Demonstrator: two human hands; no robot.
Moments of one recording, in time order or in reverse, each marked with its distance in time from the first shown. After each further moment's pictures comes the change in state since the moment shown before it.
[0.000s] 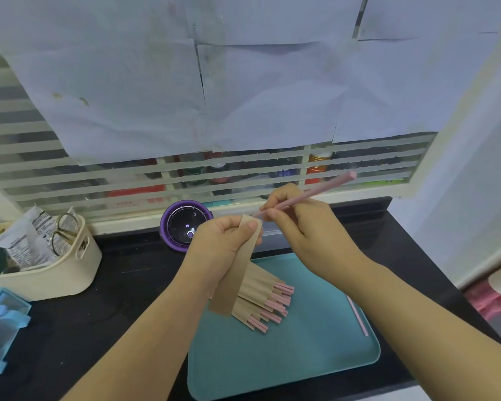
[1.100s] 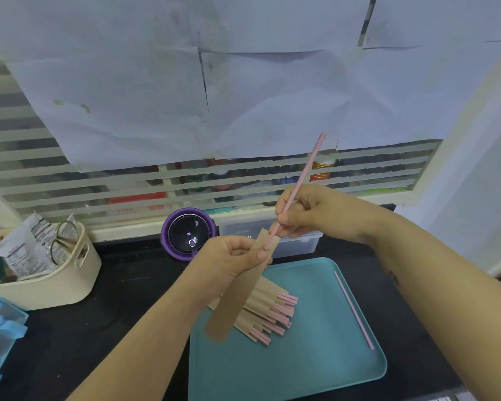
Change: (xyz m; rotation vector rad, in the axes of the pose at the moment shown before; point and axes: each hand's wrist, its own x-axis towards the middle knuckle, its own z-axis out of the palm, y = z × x) left_hand 0.011 -0.008 -0.014 0.147 -0.265 -0.021; right_hand 0.049 0.019 -0.037 0.240 -0.439 0.274
